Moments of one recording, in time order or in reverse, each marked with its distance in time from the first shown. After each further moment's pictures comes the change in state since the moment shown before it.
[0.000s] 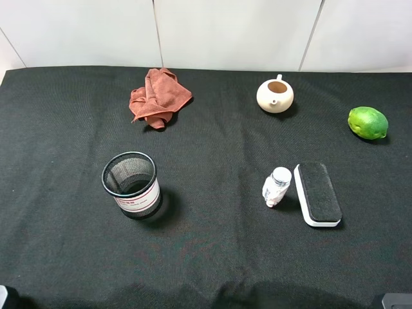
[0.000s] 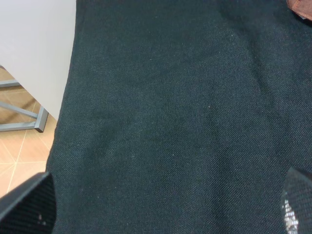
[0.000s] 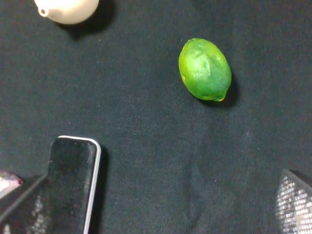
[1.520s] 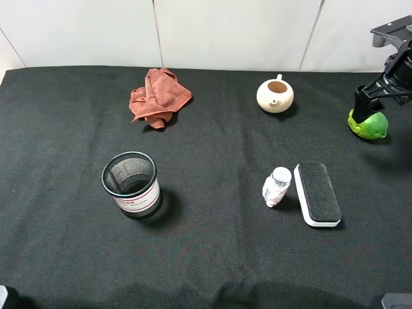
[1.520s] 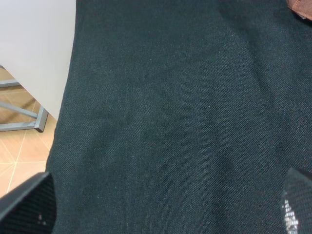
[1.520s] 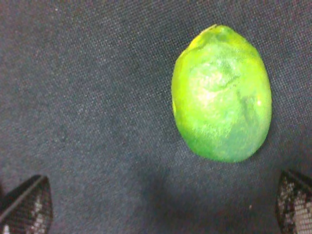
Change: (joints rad) left arm 0.000 0.000 0.000 0.000 0.000 0.000; right arm -0.049 0.714 -0.132 -0.086 -0.246 -0.232
